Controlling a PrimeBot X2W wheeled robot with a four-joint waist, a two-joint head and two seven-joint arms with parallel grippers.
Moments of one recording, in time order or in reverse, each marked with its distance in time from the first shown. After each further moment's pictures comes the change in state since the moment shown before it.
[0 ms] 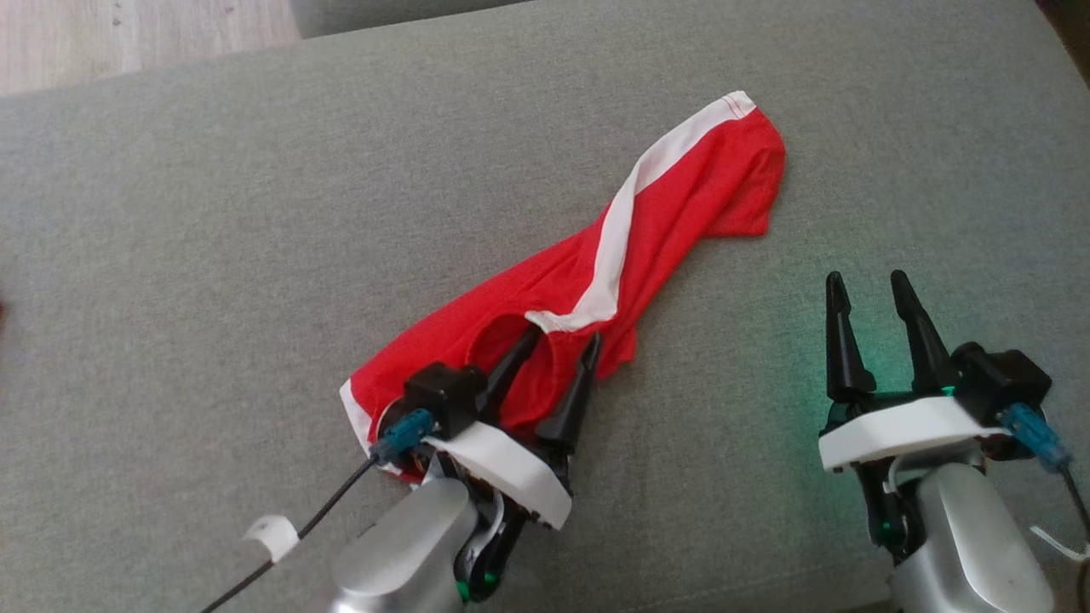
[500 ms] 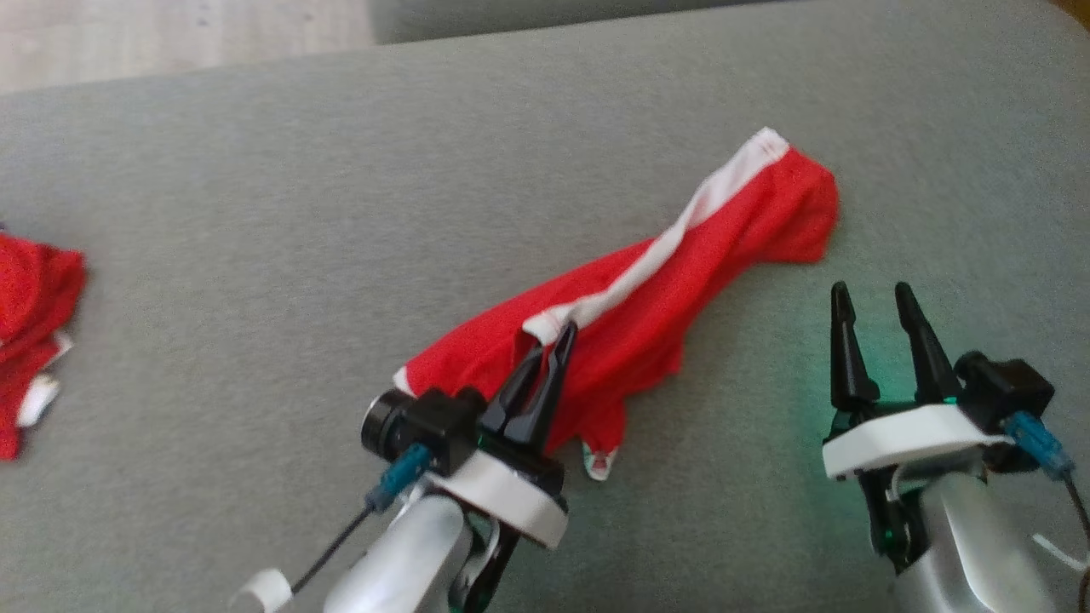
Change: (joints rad) left arm 0.103 0.000 0.161 -0.177 0.285 0.007 0.000; right arm 0.005 0.002 -0.009 0.016 0.022 0.000 0.000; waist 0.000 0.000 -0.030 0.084
